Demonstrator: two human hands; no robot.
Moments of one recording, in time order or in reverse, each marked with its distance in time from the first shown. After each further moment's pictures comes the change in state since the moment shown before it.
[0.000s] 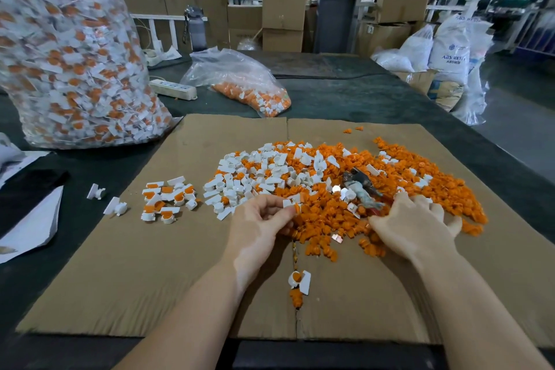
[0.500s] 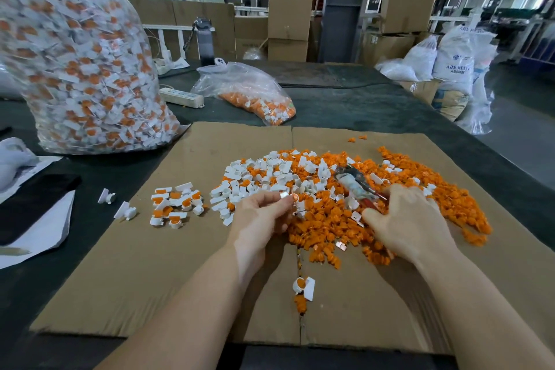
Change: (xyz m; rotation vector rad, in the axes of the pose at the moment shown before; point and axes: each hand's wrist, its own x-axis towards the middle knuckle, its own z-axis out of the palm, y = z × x) left_hand 0.018 0.009 -0.001 -0.220 0.052 -0.252; right_hand -0.007 -0.010 -0.017 0.122 0.150 -0.281
